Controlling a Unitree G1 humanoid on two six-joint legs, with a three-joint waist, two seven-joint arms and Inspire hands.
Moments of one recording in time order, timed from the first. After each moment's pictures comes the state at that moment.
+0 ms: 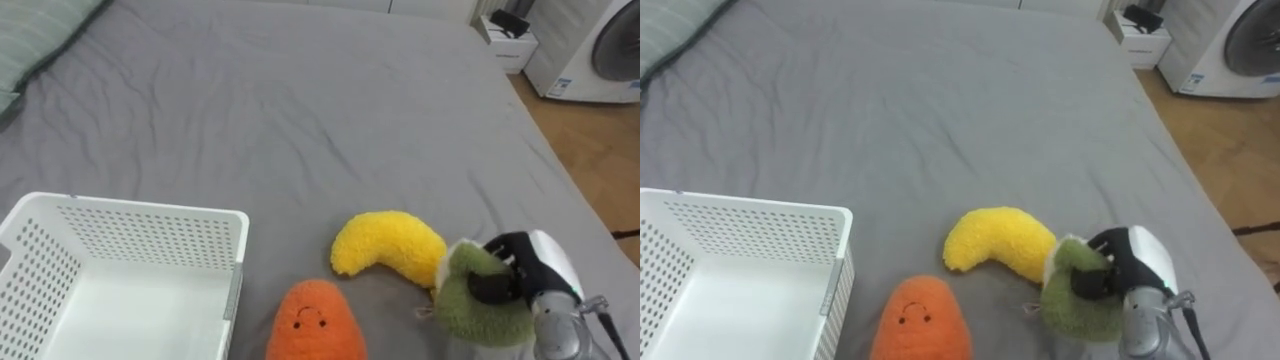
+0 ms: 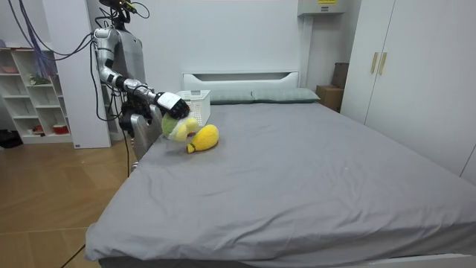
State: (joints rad) left arm 0.28 0.16 0.23 0.89 0.35 0.14 0.30; right arm 0.07 -0.28 -0.10 0.24 -0.60 0.13 -0.05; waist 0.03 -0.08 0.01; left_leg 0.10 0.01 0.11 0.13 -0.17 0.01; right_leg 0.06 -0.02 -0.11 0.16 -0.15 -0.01
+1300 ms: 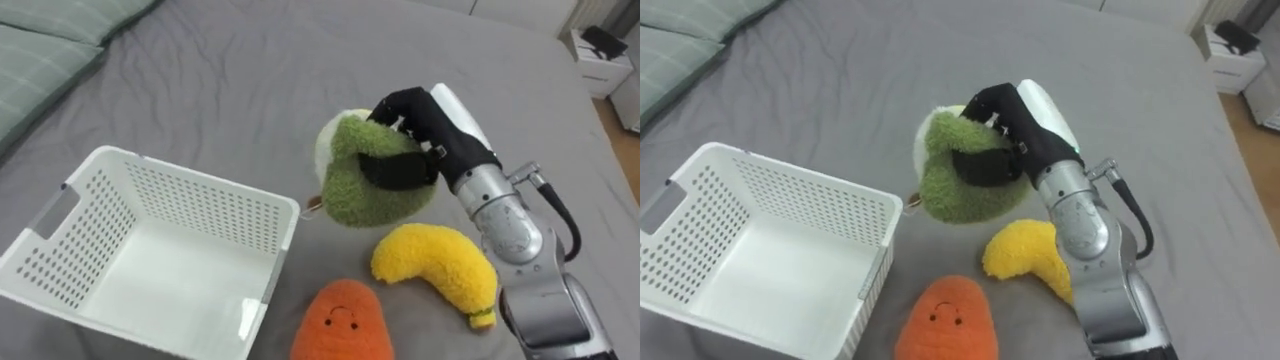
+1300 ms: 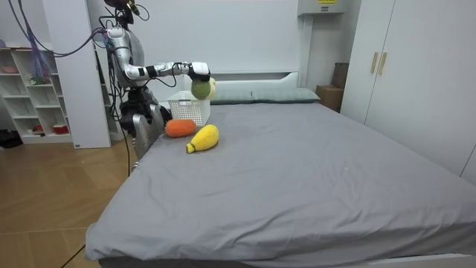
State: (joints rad) left arm 0.15 0.15 0.14 0.93 0.31 0.10 0.35; right arm -0.20 -0.26 0.19 -0.08 -0.46 0.18 0.19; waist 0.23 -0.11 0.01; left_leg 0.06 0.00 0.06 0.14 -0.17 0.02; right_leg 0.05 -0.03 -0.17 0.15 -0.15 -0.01
